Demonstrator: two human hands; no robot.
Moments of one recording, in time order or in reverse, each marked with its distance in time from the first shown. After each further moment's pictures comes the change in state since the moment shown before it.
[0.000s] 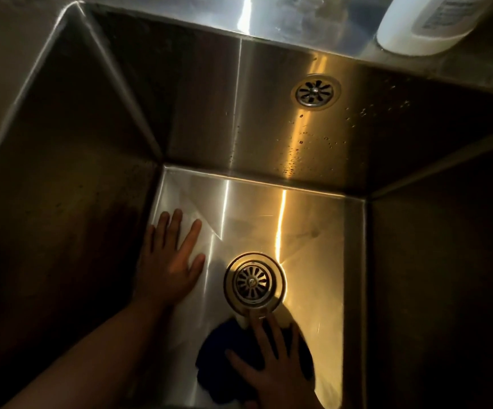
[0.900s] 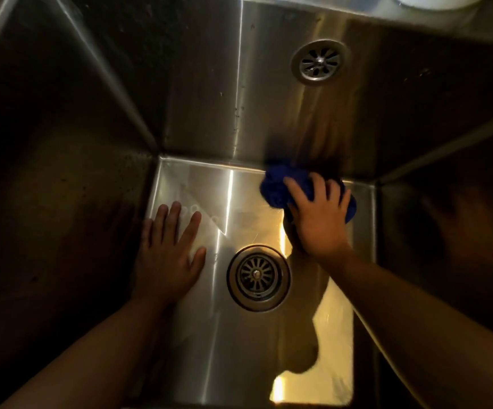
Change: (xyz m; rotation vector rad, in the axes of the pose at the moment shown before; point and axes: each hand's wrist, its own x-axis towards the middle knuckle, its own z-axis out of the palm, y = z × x) left_hand 0.002 -0.002 0.007 0.057 0.032 0.000; right_hand 0.181 0.102 -0.066 -0.005 0.273 0.223
